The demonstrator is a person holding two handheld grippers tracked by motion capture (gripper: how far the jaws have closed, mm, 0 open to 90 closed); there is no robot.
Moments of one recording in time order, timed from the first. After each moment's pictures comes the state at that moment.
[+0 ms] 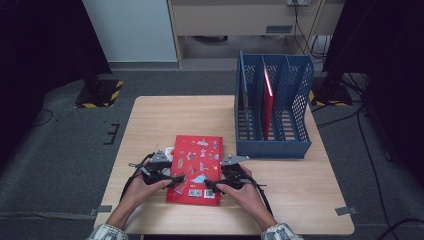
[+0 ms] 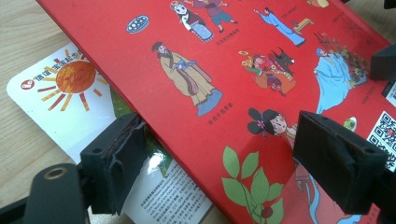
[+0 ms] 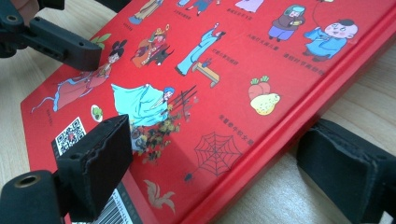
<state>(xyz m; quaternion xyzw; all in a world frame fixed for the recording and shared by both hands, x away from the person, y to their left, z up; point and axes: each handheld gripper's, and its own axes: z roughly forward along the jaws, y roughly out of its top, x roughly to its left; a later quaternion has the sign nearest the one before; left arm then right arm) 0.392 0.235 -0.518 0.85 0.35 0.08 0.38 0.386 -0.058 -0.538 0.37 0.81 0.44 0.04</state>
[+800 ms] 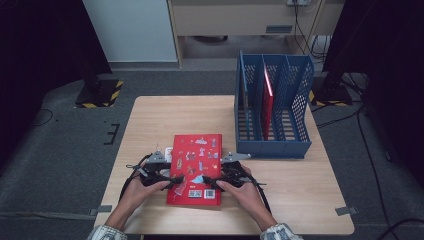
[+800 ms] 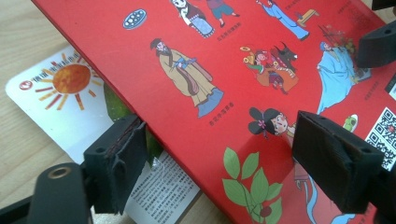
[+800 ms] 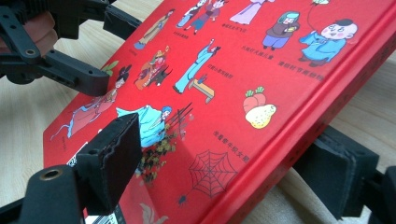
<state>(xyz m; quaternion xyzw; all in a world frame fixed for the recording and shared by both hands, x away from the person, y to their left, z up) 0.384 0.239 -0.510 0.84 0.35 0.07 0.40 0.386 -0.056 -0.522 0.37 0.80 0.47 0.03</state>
